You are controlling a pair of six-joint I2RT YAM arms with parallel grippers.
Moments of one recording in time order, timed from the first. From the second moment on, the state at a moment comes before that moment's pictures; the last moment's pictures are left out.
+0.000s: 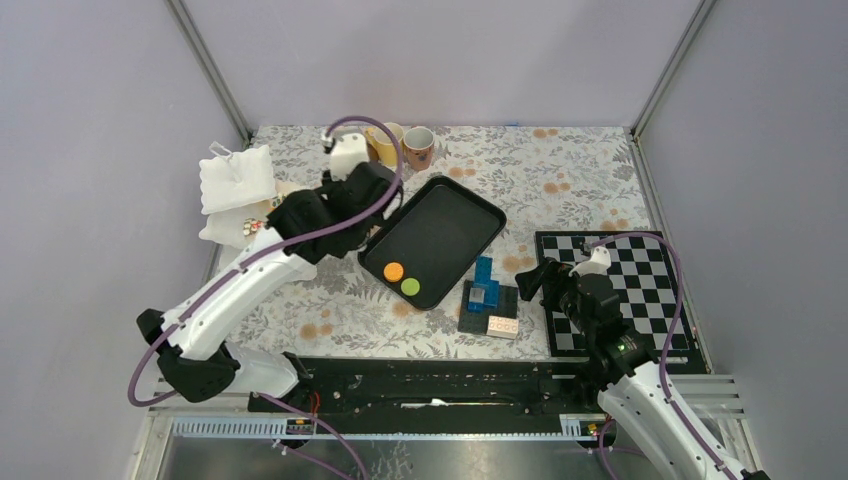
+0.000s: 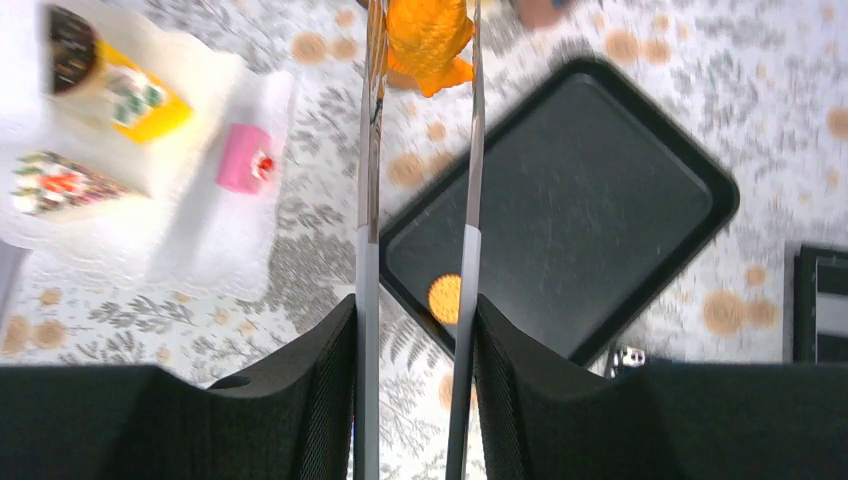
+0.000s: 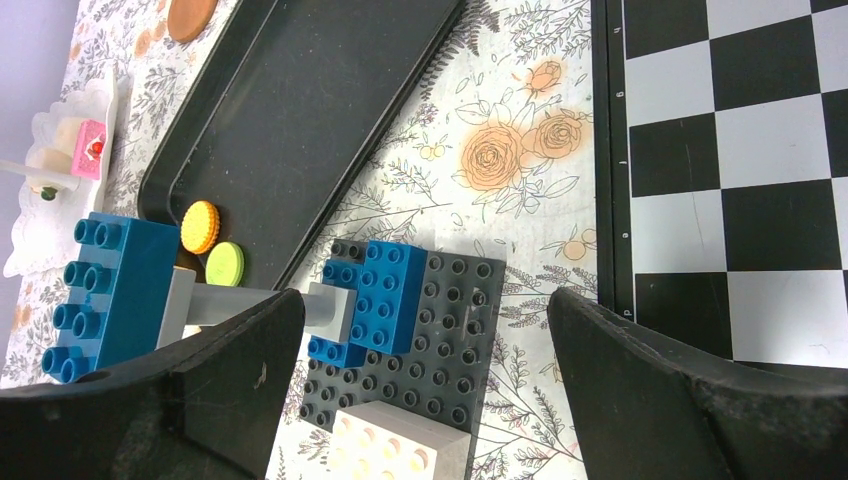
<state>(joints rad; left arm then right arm) -0.89 1.34 1.58 -1.12 -0.77 -0.75 0.43 0.42 0.28 -0.30 0.09 0.63</state>
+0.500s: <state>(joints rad) -0.60 1.28 1.81 -1.29 -0.87 -0.60 0.43 0.42 0.28 -0.29 0.06 0.63</state>
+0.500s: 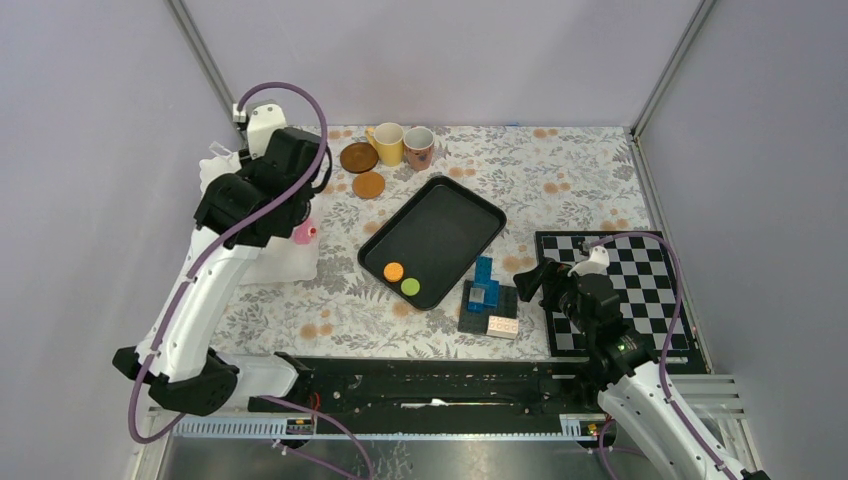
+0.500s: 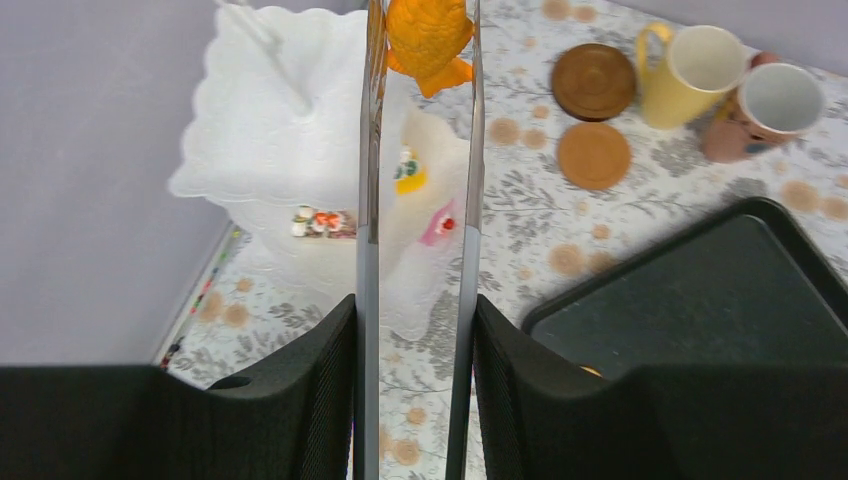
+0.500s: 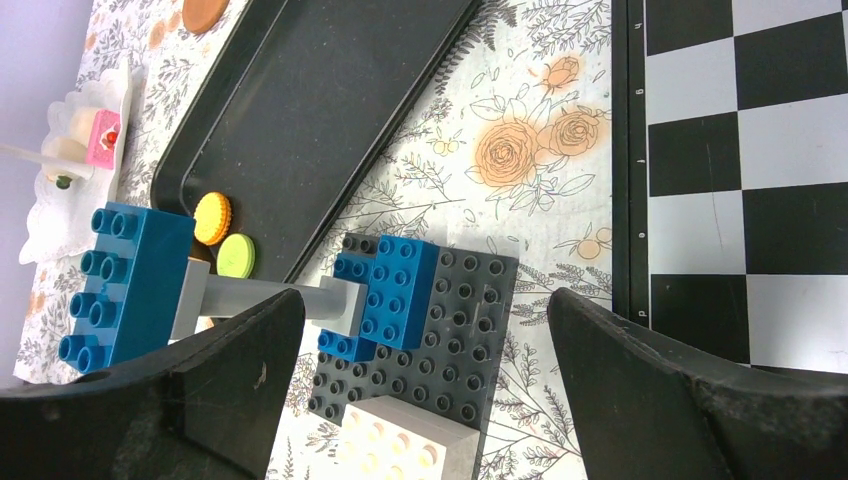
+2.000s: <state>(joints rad) -0.32 1.39 1.69 -1.19 -0.80 -0.43 0.43 0.41 0.27 -0.27 0.04 0.63</state>
